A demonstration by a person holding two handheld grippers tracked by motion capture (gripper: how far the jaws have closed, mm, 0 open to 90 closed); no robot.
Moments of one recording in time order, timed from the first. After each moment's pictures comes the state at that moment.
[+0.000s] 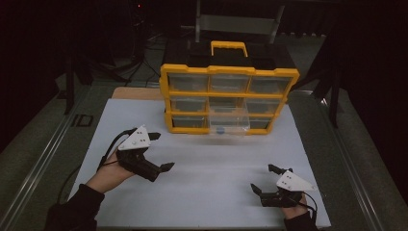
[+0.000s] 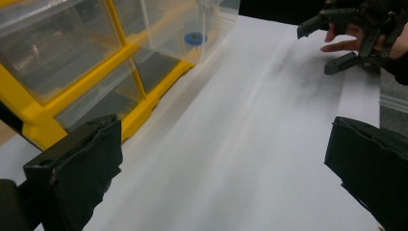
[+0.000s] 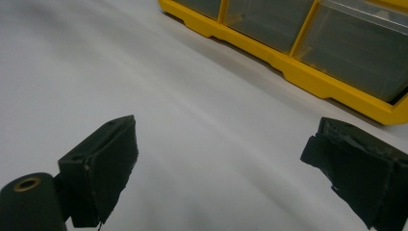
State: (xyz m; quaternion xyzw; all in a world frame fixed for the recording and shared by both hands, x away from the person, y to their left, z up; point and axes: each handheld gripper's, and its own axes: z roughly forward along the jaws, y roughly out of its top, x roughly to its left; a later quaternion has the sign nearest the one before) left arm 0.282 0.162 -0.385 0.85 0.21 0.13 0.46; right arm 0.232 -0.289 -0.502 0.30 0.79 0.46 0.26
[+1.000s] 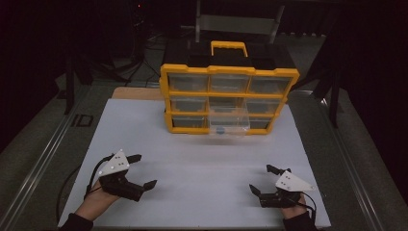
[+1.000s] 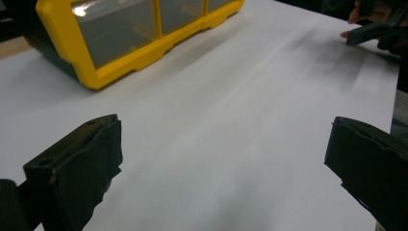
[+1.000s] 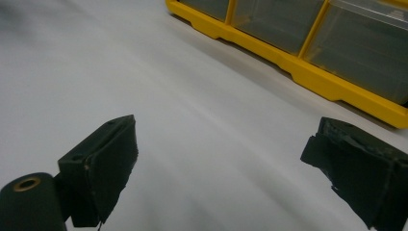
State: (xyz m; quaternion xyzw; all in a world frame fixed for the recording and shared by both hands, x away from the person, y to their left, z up) left arm 0.246 0.210 -0.452 0.82 0.29 0.13 0.48; right arm 0.232 -0.287 -0.504 0.30 0.79 0.47 0.25
